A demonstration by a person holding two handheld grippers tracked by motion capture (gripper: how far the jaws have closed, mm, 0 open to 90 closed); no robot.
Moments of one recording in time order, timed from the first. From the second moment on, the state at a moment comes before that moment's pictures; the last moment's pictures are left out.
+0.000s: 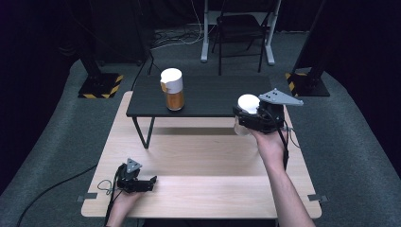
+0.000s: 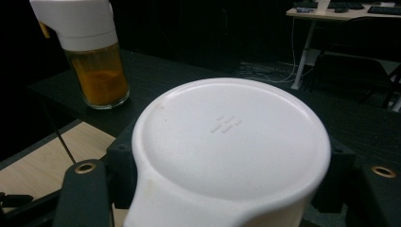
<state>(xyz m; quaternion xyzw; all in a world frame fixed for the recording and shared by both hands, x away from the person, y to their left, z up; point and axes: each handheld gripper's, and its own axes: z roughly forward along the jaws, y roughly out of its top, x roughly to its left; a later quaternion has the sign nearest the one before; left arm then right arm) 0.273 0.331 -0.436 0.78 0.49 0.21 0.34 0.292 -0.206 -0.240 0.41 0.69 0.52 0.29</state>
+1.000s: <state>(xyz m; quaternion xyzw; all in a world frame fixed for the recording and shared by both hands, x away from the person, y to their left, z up) 0.274 0.331 -0.436 0.78 0.49 0.21 0.34 0.336 -0.187 -0.212 0.43 0.68 0.51 0.32</state>
